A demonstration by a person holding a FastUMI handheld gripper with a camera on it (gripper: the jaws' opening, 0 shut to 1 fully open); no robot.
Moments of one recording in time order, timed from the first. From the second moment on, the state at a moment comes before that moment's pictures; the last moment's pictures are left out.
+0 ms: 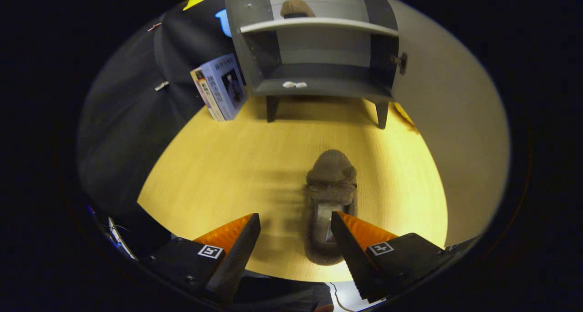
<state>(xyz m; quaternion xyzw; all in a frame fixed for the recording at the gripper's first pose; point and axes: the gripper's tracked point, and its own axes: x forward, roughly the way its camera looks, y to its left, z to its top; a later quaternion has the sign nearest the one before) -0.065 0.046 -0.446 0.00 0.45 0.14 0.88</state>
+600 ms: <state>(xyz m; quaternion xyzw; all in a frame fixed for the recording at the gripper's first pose) 0.015 0.039 -0.506 0.05 0.41 0.03 0.91</state>
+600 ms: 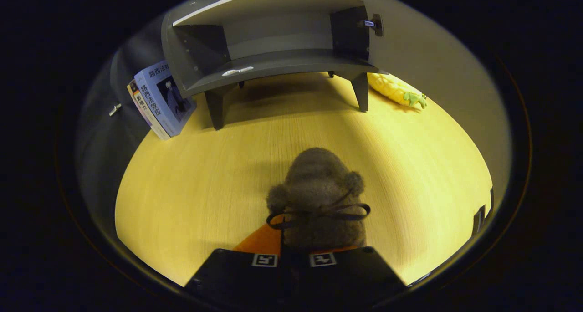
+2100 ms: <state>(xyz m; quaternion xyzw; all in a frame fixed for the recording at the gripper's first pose) 0.190 0.069 -0.074 0.07 0.22 0.10 0.97</state>
